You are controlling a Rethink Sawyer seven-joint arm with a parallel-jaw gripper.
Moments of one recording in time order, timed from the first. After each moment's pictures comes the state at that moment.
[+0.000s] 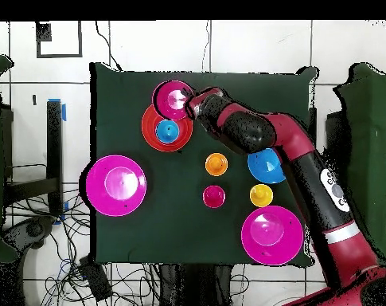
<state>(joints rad) -1.11 -0.10 1.29 1.54 -0.74 0.56 1.27</state>
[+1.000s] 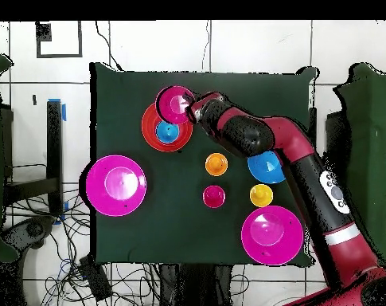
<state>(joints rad) -1.11 -0.10 1.27 1.55 -0.78 0.56 1.27</state>
